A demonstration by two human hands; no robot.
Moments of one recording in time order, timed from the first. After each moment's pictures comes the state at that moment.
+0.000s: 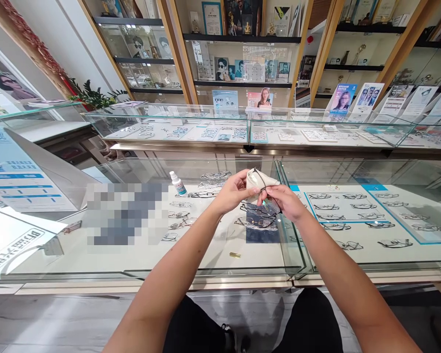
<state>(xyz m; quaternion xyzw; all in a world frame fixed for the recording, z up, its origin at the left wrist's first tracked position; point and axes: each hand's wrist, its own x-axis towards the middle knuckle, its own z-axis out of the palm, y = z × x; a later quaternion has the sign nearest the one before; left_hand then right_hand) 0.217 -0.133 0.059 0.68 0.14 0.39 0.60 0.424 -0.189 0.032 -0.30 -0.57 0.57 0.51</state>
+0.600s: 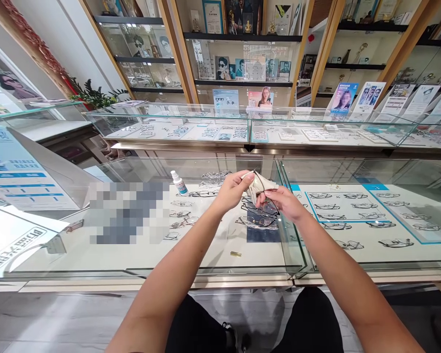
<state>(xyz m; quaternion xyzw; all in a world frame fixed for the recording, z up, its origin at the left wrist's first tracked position) 0.221 -0.143 0.066 0.69 0.15 0.42 0.56 0.419 -0.190 0.030 -0.30 -0.58 0.57 0.49</state>
